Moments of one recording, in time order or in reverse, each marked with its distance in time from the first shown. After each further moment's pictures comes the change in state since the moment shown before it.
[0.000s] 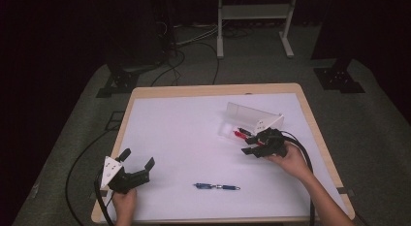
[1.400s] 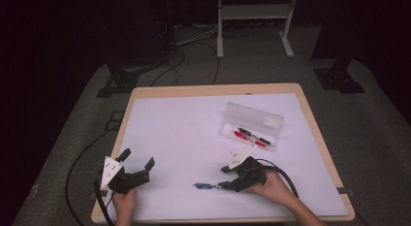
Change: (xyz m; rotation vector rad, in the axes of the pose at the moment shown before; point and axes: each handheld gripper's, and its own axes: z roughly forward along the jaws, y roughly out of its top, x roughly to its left) left arm -0.001 0.000 0.000 -0.004 0.003 0.001; right arm 0.096 0.005 0.043 0.001 0.179 -0.180
